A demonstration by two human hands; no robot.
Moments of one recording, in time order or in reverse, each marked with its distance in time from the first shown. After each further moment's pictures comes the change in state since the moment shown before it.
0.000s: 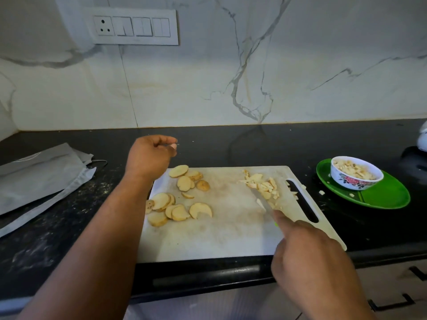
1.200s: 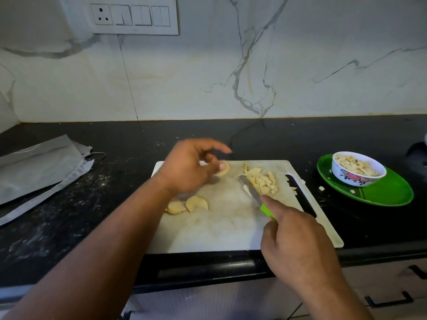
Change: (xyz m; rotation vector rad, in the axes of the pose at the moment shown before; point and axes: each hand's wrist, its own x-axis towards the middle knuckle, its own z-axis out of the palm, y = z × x) left_hand -0.051 0.020 0.042 0.070 -0.483 0.337; right_hand 0.017 0.005 0.011 0.217 0.037 -0.002
